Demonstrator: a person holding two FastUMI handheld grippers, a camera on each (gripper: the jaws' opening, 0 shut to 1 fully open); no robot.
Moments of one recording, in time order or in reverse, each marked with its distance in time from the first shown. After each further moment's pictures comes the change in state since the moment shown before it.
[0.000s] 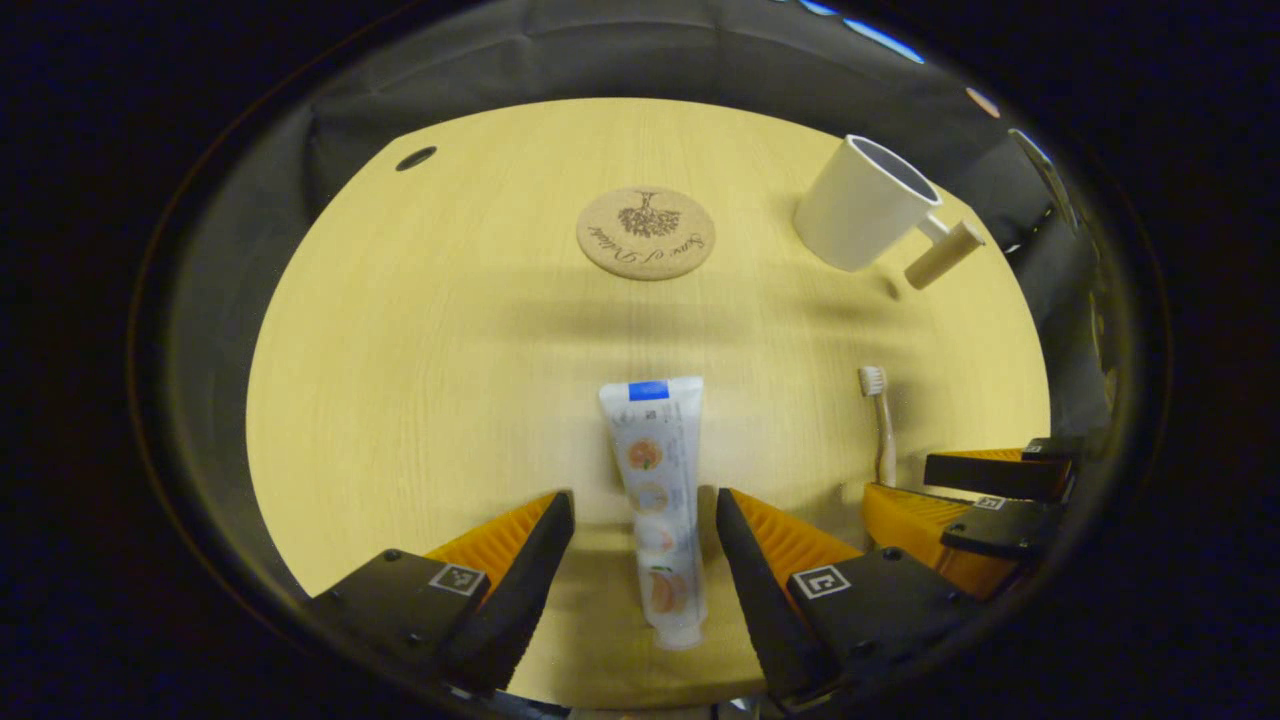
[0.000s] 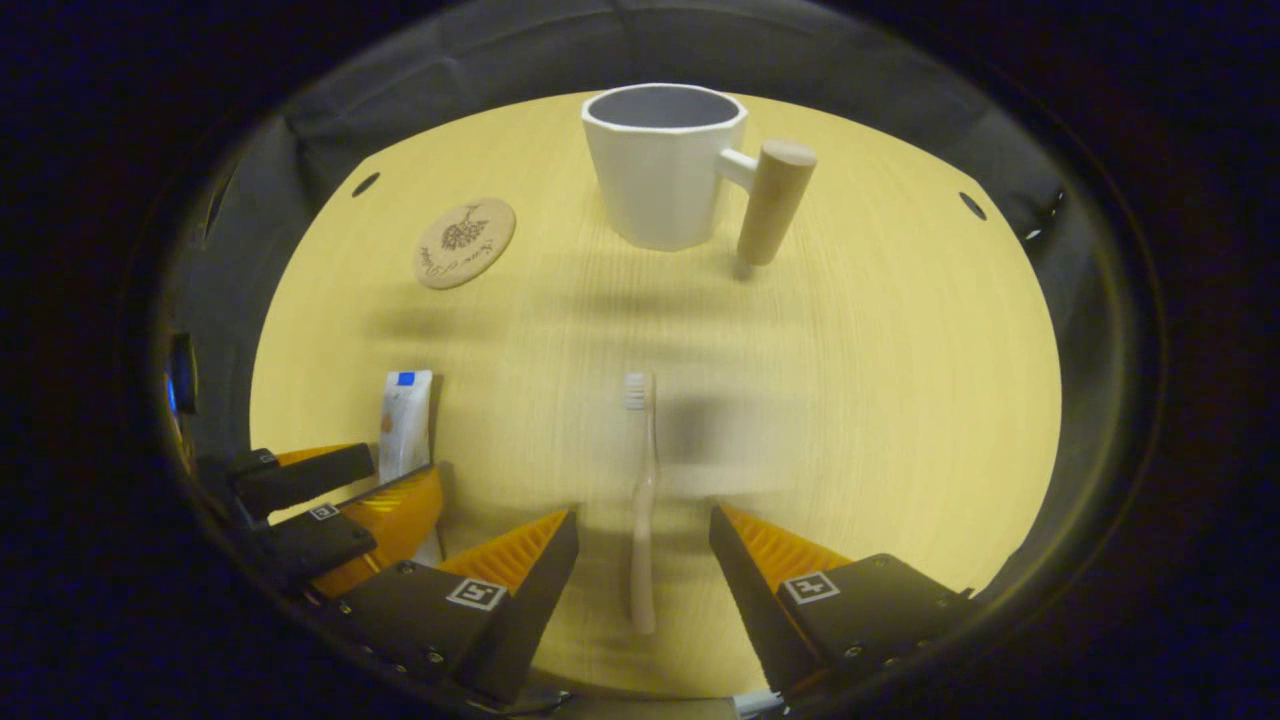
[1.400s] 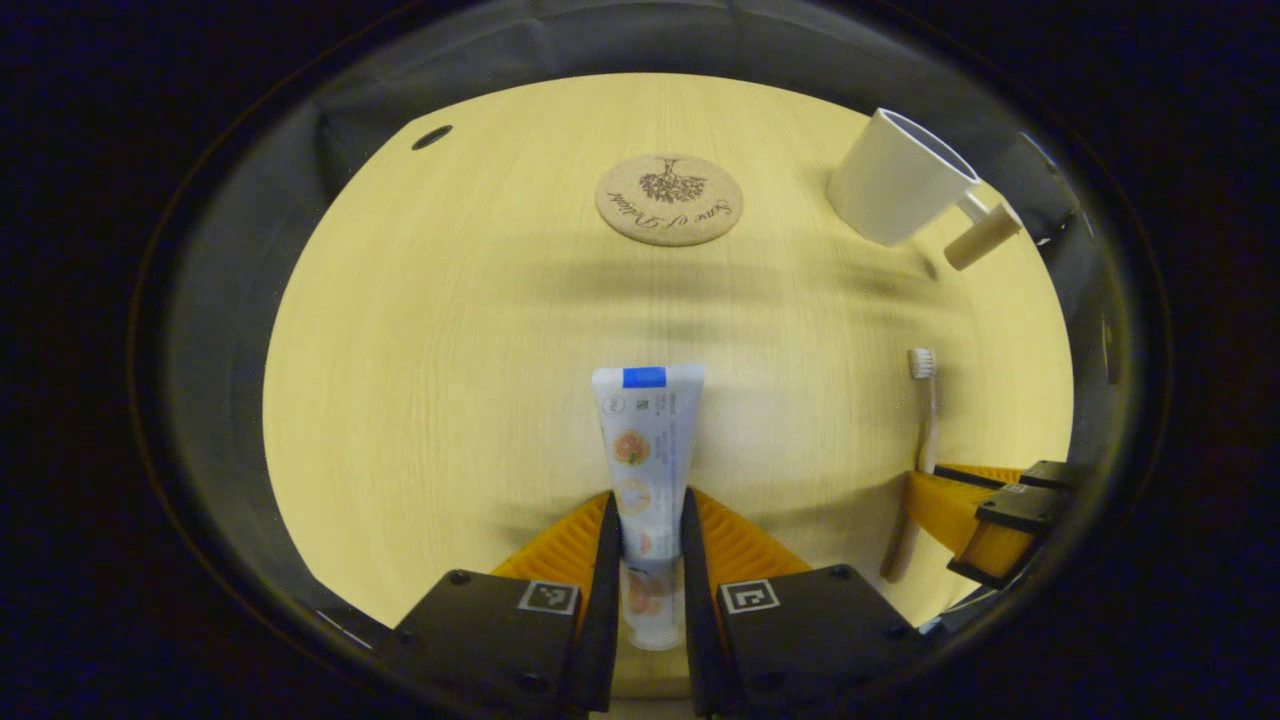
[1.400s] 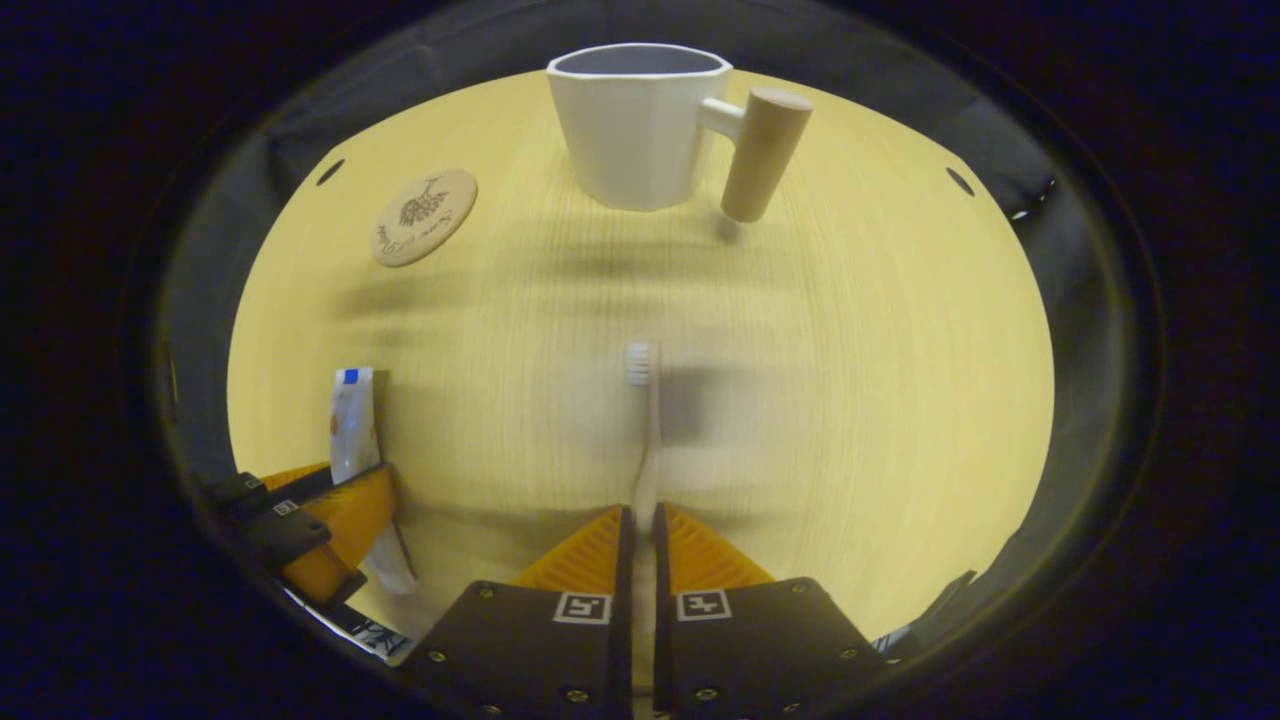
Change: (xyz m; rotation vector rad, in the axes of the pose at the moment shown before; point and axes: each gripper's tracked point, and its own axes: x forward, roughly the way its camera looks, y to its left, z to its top) left arm 0.009 0.006 -0.007 -0.012 0.068 0.083; right arm 0.010 -0.006 -0.010 0.040 0.069 -0.050
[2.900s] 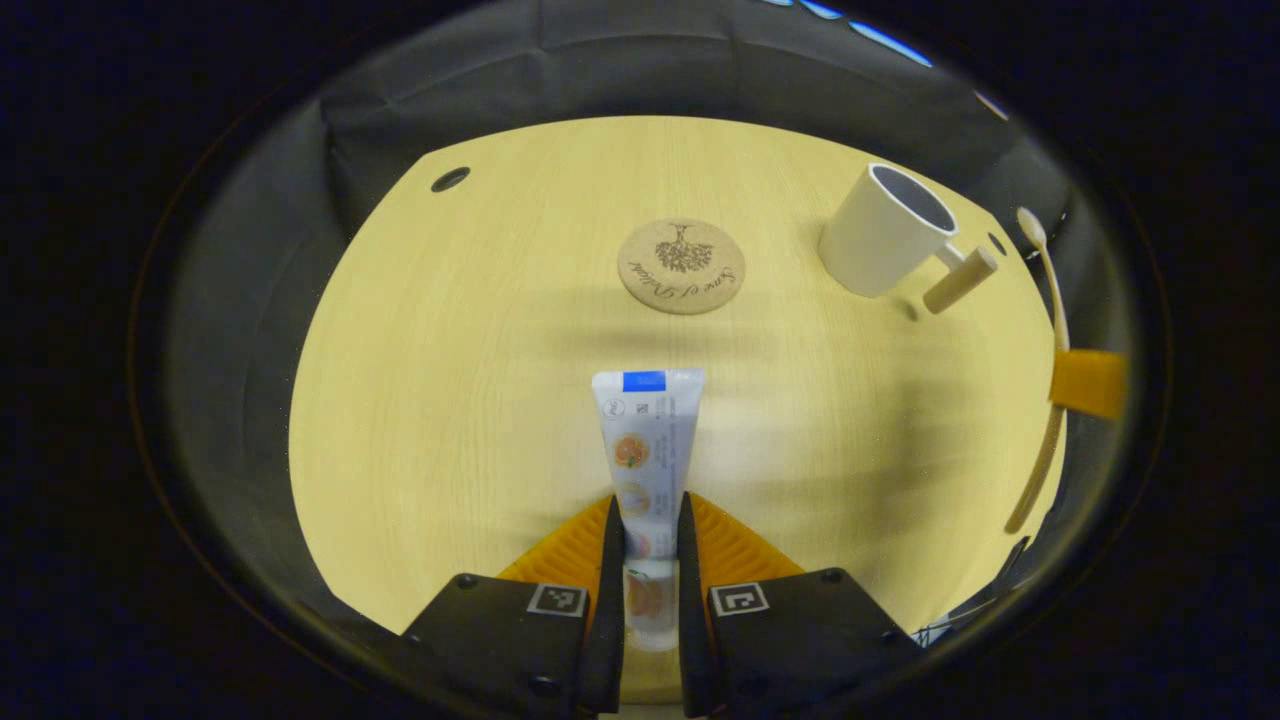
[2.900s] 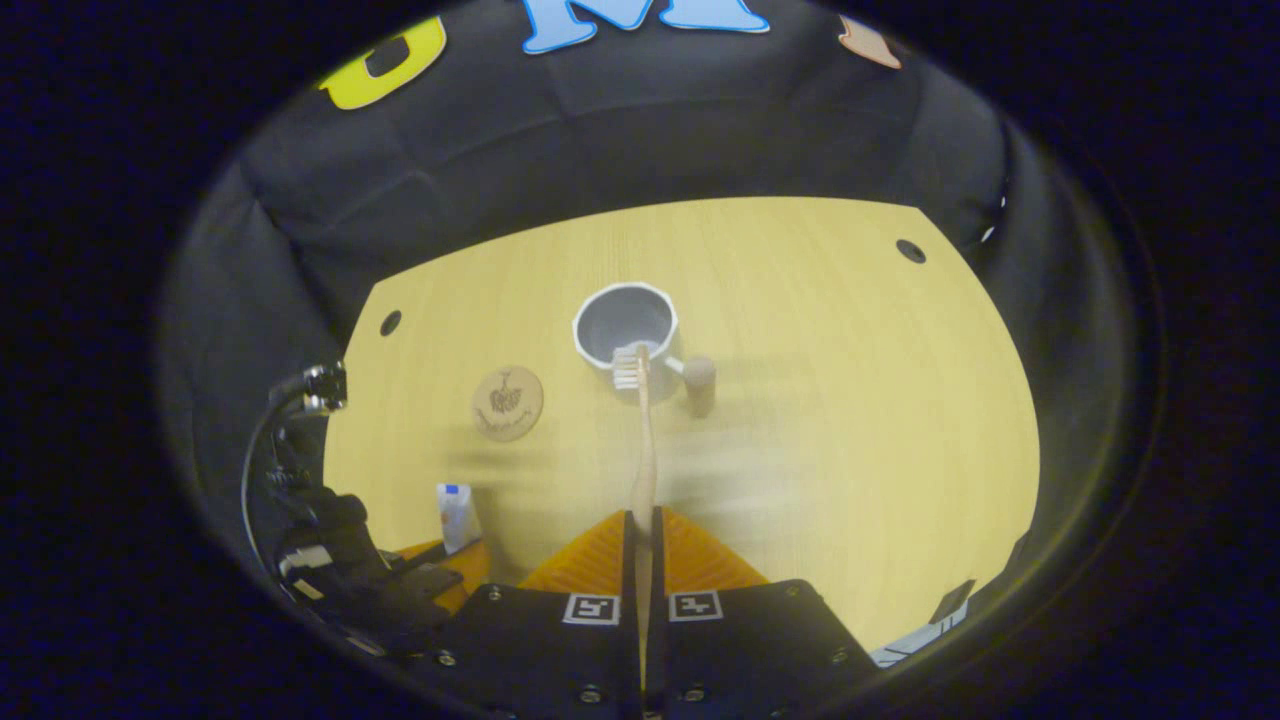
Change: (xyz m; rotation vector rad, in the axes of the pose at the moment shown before) left arm -0.030 0.012 0.037 0.022 -0.134 -0.007; right arm -0.136 -0.004 0.103 0.138 -0.350 0.121
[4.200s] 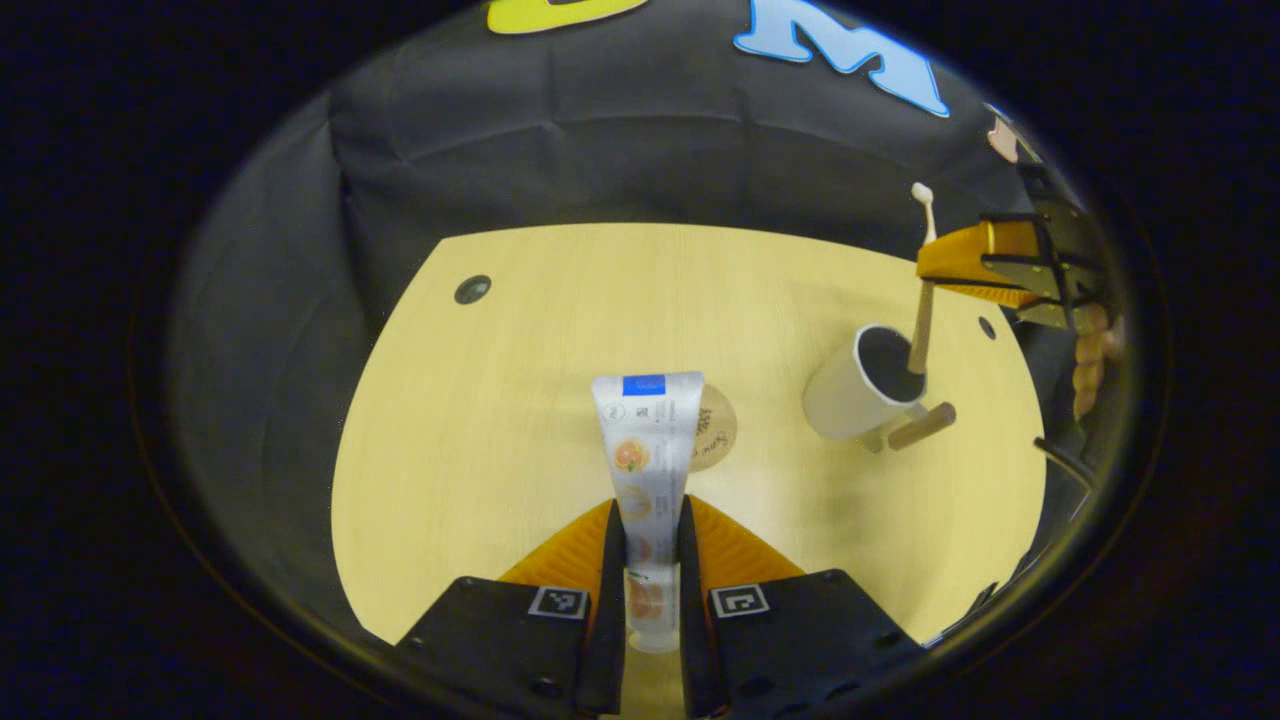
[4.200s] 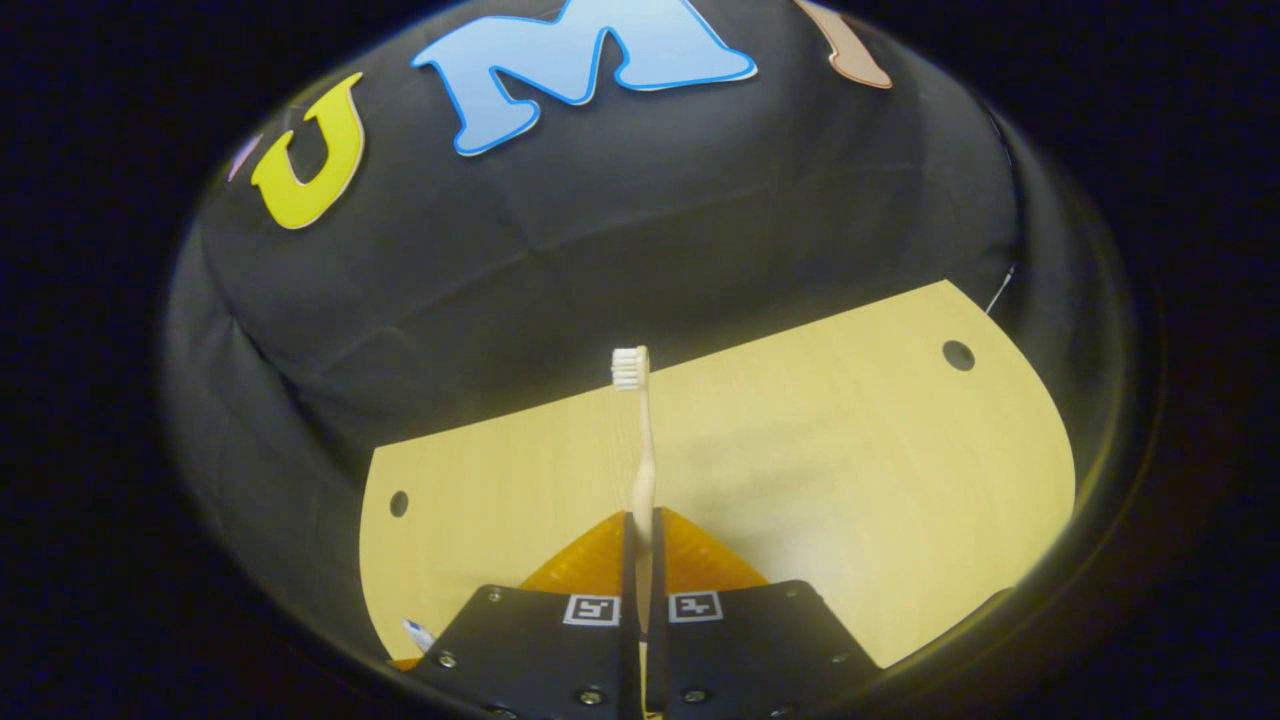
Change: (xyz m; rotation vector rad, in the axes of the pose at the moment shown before) left arm -0.066 -0.016 0.112 -0.019 -0.228 -0.013; right arm 0.073 0.006 0.177 0.117 -0.296 0.059
